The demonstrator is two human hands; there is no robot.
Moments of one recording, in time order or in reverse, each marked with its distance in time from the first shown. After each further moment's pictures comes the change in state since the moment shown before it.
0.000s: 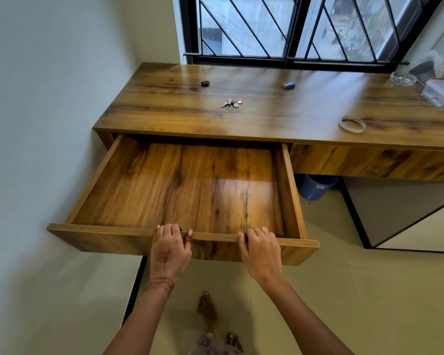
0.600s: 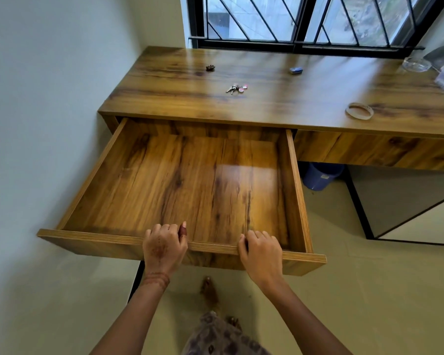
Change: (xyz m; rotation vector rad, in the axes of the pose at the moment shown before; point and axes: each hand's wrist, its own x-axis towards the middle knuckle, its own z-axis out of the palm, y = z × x) left_hand -0.033 -0.007 -0.011 0.205 0.034 0.011; right_hand -0.039 -0.005 -0.009 0.021 -0.057 -0.007
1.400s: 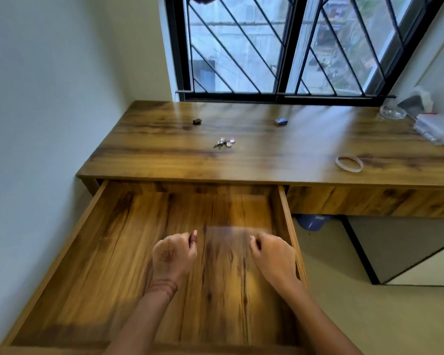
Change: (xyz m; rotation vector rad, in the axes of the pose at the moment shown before) left_hand 0.159 0.049 -0.004 -0.198 -0.009 0.040; right_hand 0.165 0.035 -0.026 0.088 -0.032 0.111
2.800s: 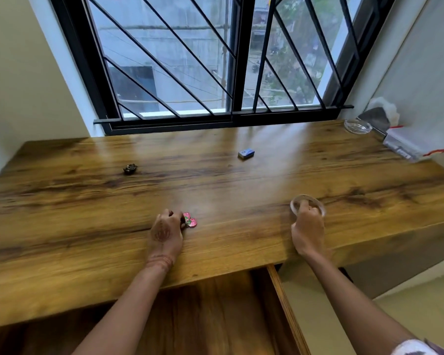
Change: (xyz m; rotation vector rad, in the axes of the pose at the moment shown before) left_hand 0.325 0.079 0.107 -0.190 -0.113 0.162; right_hand 0.290 0.138 -0.009 -0.204 0.335 0.387
